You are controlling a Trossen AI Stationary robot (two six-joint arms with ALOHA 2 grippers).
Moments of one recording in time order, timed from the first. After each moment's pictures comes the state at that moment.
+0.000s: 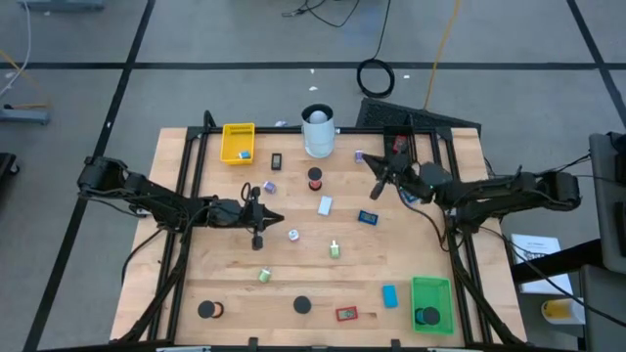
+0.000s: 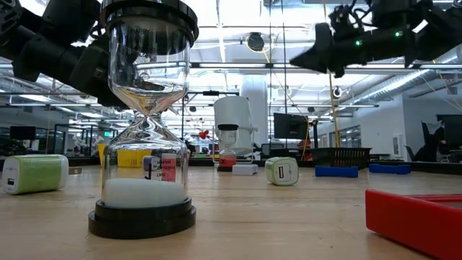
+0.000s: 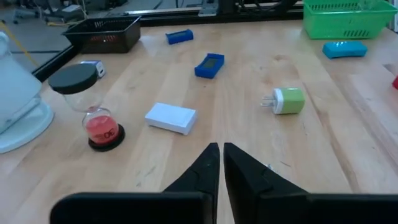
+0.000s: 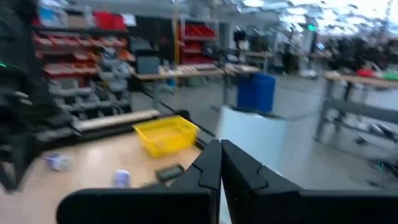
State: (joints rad) left arm -0.15 1.27 0.27 0.65 -0.23 -0.01; right arm -0.19 1.09 0.36 0.82 0.36 -0.03
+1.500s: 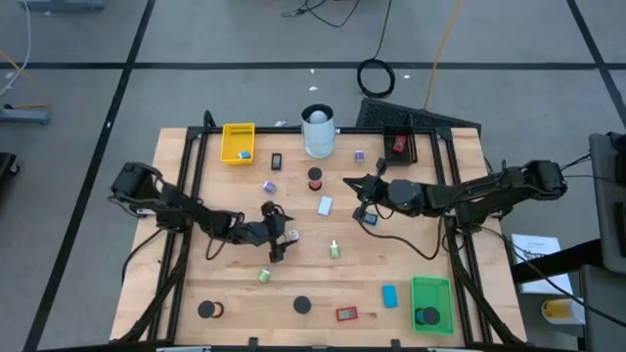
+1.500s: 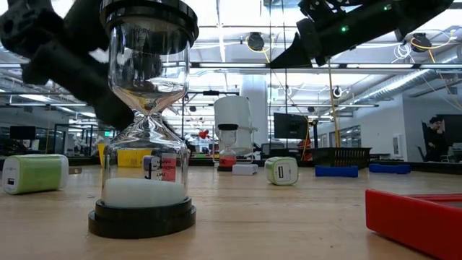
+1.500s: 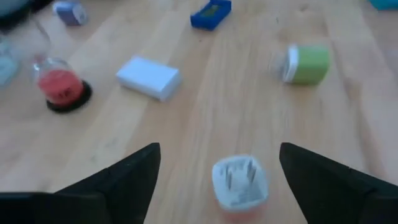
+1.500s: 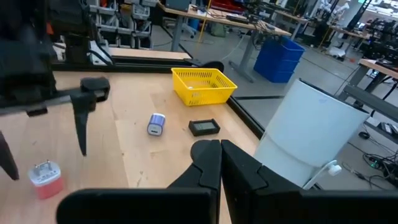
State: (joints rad) left arm -0.27 1.63 0.49 0.55 -0.41 -0.20; right arm 0.05 1.26 0.62 0.42 0.52 -0.09
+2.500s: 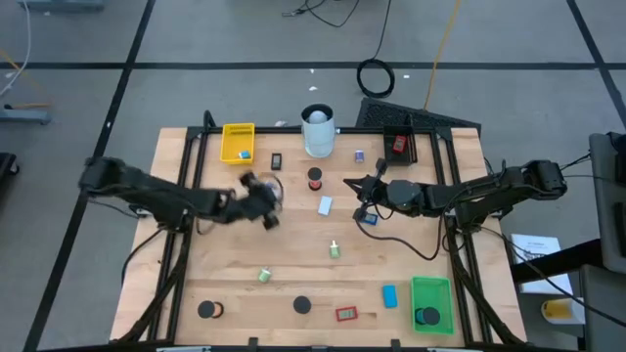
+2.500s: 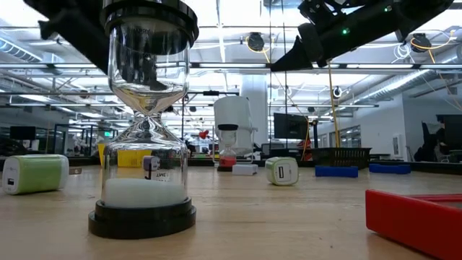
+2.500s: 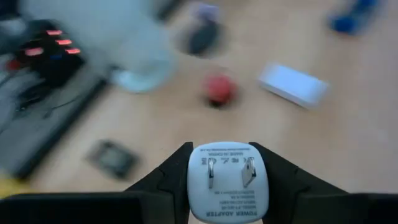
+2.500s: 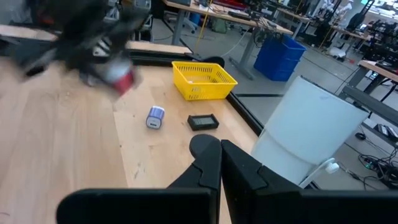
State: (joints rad) left arm -0.08 1.26 0.61 -0.09 -0.64 -0.19; right arm 0.05 1.25 0.62 0.39 0.52 -0.11
